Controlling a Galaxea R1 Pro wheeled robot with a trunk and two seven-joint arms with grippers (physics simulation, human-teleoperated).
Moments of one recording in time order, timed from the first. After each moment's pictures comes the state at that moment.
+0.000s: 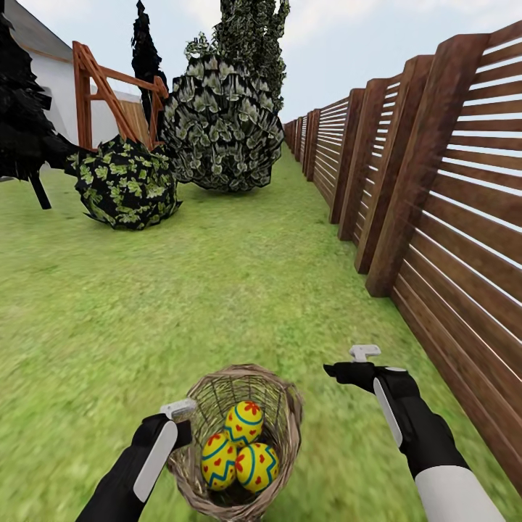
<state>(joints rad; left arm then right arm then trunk) -0.38 -0.04 -0.09 -1.07 0.51 0.77 0.57 -0.55 -0.05 -0.06 -1.10 0.02 0.68 0.25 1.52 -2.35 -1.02</state>
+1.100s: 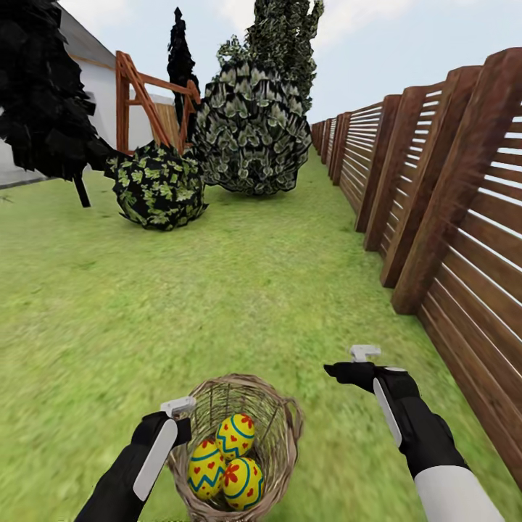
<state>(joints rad) -0.38 -0.04 -0.09 -1.09 0.50 0.78 0.57 -0.55 -0.04 -0.06 -1.10 0.03 0.68 0.25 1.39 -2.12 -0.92</state>
